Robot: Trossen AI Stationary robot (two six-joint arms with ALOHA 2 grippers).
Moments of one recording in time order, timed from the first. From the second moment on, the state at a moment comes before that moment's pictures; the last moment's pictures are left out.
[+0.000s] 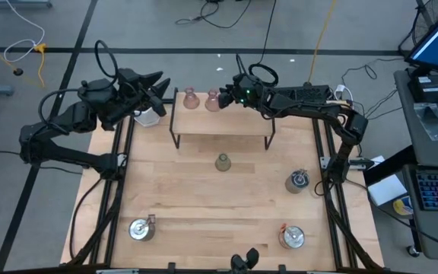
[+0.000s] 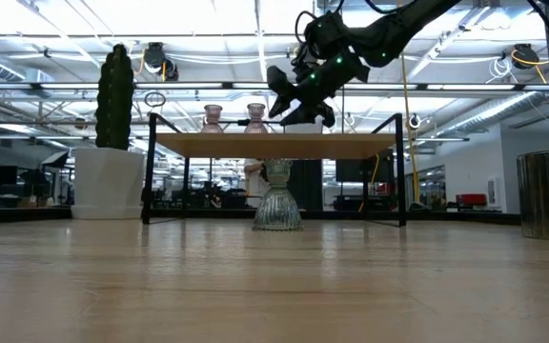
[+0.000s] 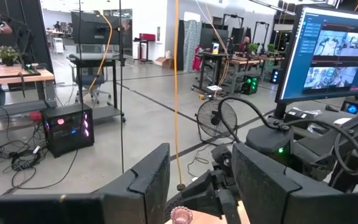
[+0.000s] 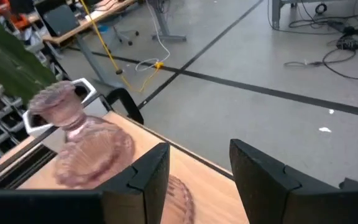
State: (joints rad) left arm 0.19 1.01 1.32 -0.30 -0.59 -0.10; right arm -0.50 1.79 1.32 0.13 0.21 0.41
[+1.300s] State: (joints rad) left arm 0.19 0.99 1.32 -0.30 -0.59 -0.07; right arm -0.47 1.78 1.32 0.13 0.10 0.40
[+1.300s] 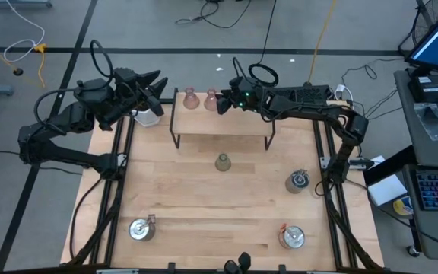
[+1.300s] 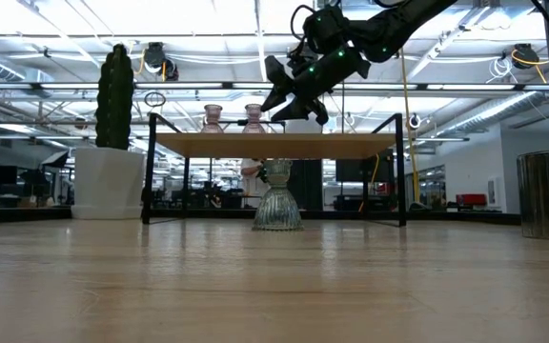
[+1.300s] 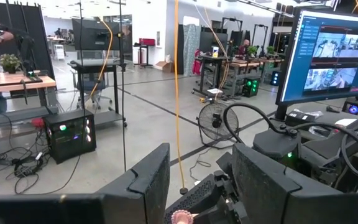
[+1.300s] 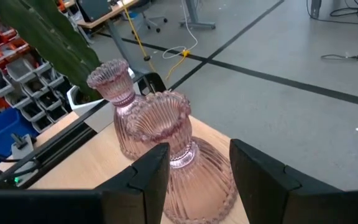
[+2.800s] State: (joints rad) left arm 0.18 0.99 1.32 -0.32 -0.57 -0.08; right arm -0.43 1.71 1.32 -0.05 -0.09 0.39
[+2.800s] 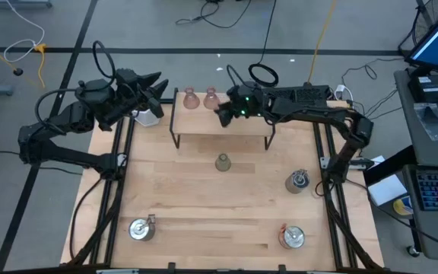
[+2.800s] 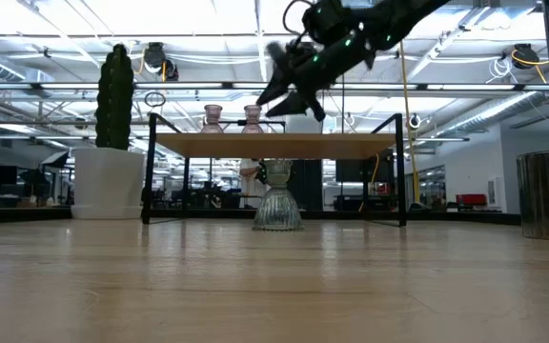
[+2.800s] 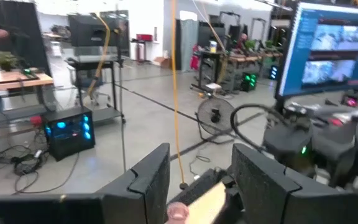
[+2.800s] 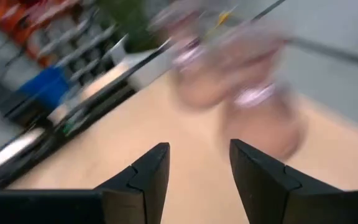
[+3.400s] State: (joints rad) left arm 0.04 1.12 1.32 -0.43 -0.46 0.02; right arm -0.36 1.21 1.21 -0.73 0.11 0.20
